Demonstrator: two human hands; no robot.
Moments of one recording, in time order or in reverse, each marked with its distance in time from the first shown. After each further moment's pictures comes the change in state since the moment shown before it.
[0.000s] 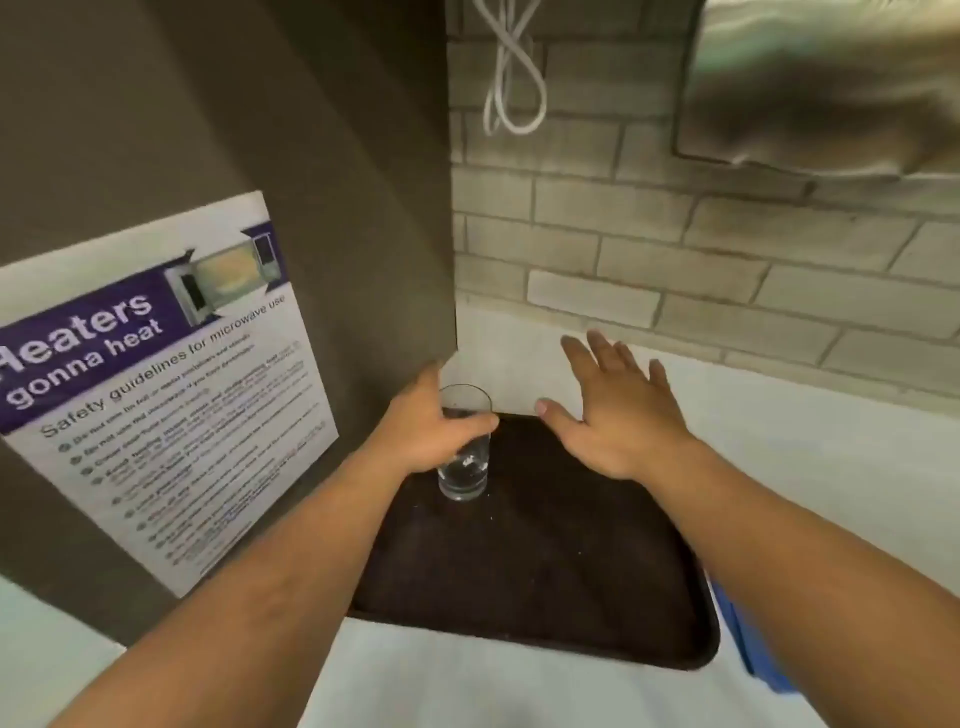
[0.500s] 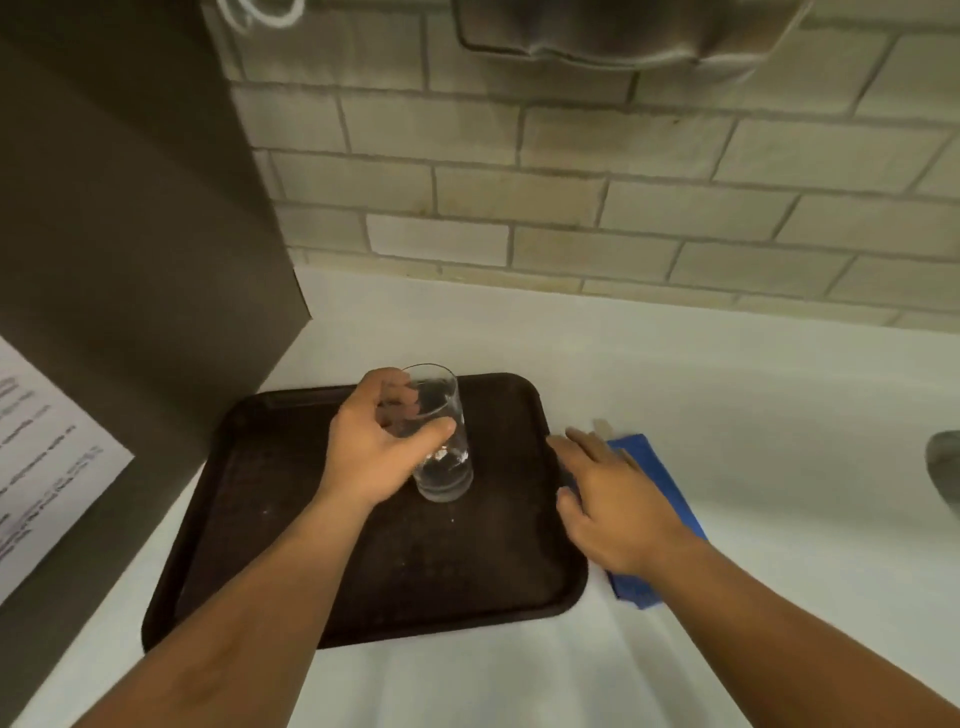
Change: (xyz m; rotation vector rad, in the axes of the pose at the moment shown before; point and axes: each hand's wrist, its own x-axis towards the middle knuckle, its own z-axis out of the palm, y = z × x) left_hand -0.007 0.021 0.123 -0.372 -0.002 0.099; right_hand -0.115 0.132 0.071 0.173 -0.197 0.177
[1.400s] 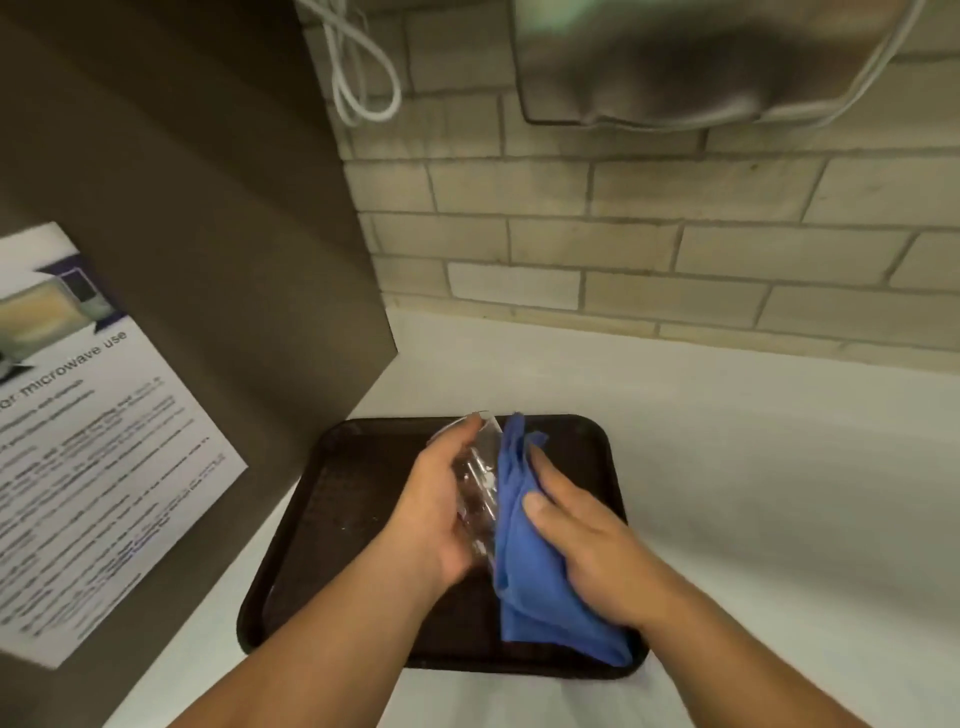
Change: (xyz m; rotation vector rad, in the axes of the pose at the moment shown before) left_hand -0.038 0.066 0.015 -0.824 -0.105 -0.687; right_hand 0.007 -0.067 -0.004 1.046 -0.139 -0.196
